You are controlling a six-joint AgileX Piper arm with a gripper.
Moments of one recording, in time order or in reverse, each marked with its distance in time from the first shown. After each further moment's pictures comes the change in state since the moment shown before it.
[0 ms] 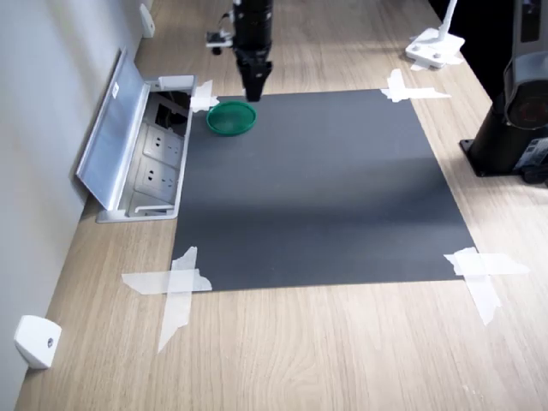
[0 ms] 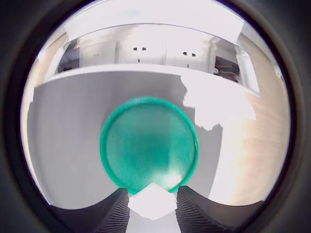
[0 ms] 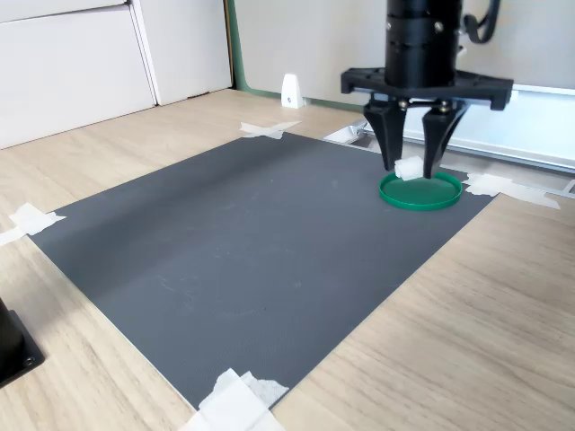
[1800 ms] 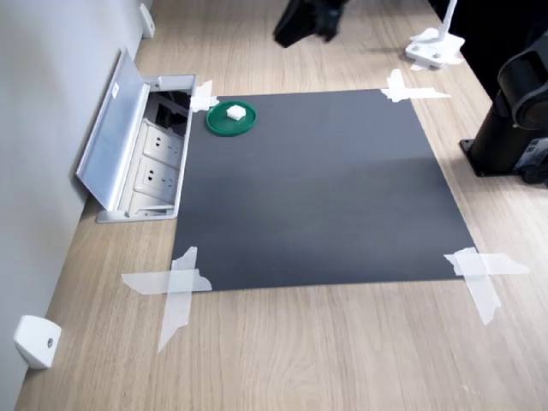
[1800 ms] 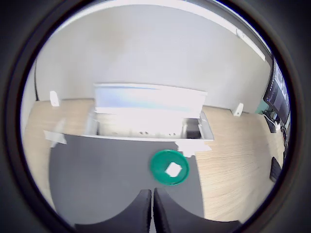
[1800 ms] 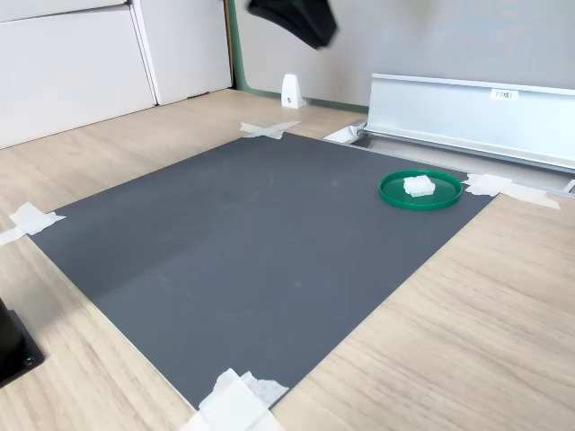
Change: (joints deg) arm 13.5 -55.1 44.6 -9.0 -30.8 23.1
